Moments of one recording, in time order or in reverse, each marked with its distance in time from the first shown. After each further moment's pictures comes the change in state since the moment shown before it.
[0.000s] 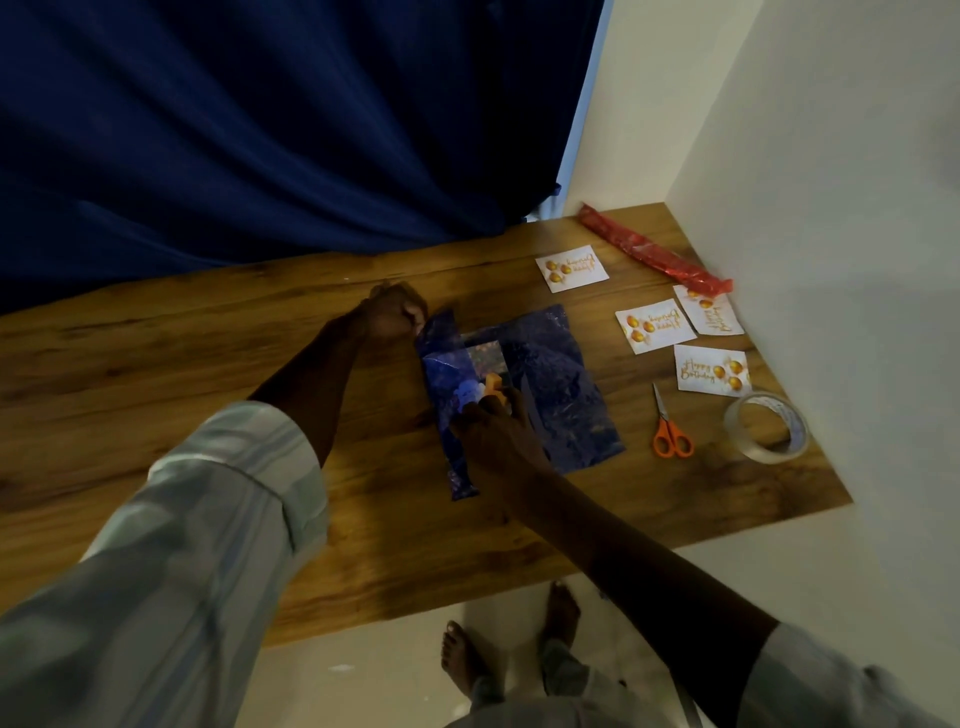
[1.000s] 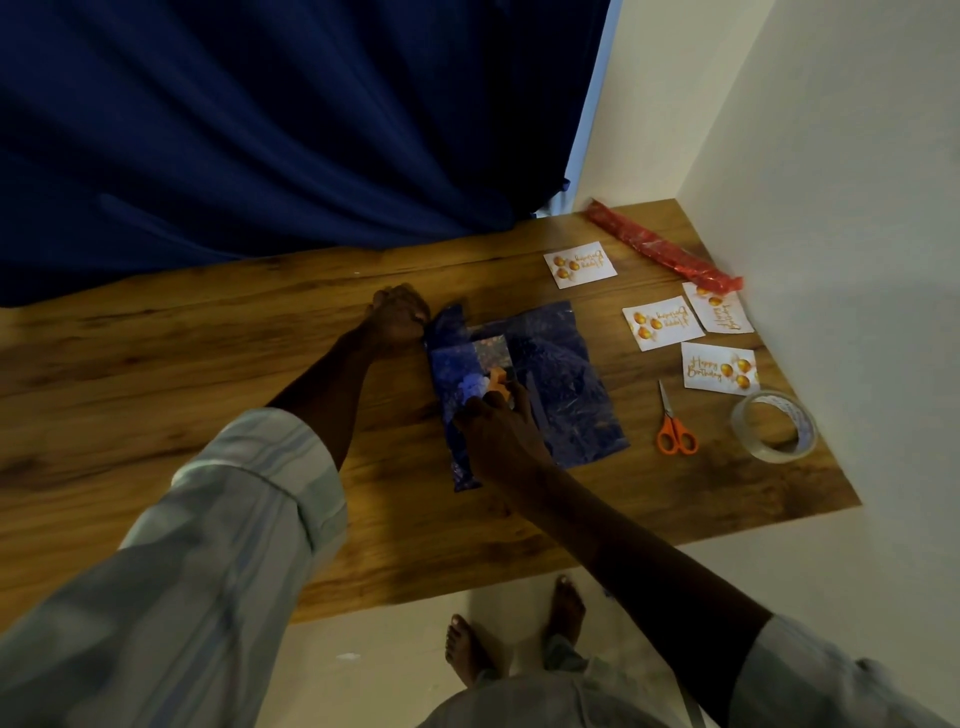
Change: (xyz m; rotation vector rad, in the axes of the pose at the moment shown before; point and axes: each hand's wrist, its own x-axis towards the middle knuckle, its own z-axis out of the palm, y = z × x) left_hand -0.014 0.005 0.015 0.090 -0.045 -0.101; right_hand -0.002 -0.001 0.001 0.049 0.027 -0.030
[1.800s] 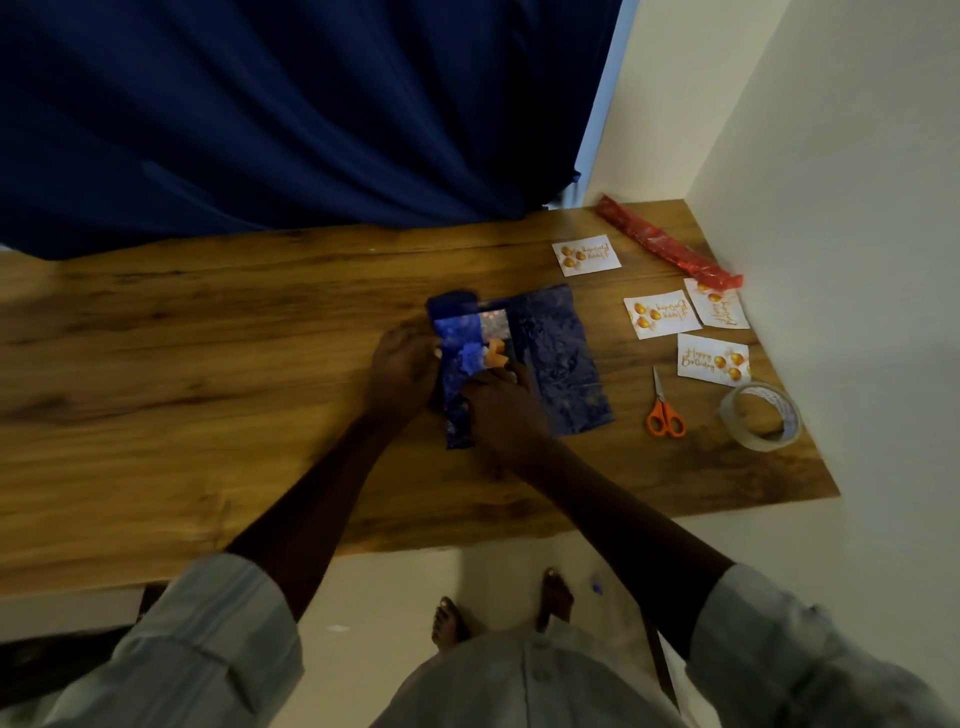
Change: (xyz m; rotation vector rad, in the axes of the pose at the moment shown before) left_hand -0.118 0.025 0.091 -0.344 0.739 0.213; right_hand -0.009 0.011 0.020 0.161 0.186 -0.043
